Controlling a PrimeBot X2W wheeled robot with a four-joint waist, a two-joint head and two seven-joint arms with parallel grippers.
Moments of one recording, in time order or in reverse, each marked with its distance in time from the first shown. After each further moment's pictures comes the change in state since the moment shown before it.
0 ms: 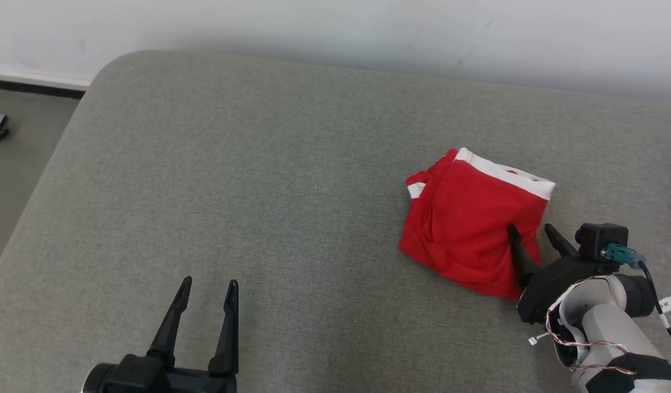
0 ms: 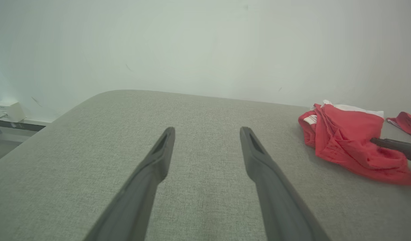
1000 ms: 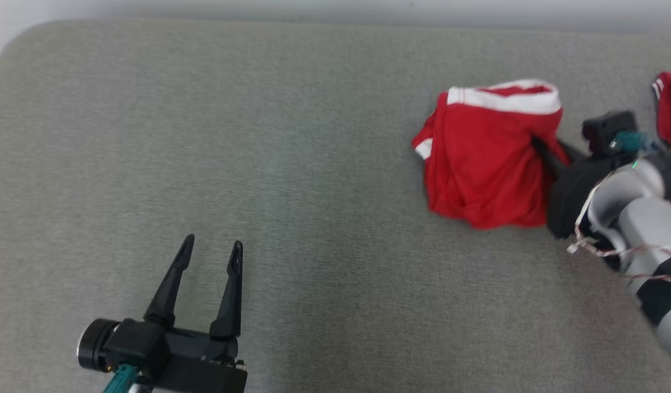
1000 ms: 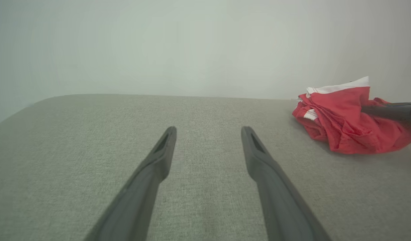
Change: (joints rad) left arm -0.109 0.029 -0.033 -0.007 -0.007 0.000 0.000; right arm -0.331 -0.235 0.435 0.021 0.153 0.000 0.133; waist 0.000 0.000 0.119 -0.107
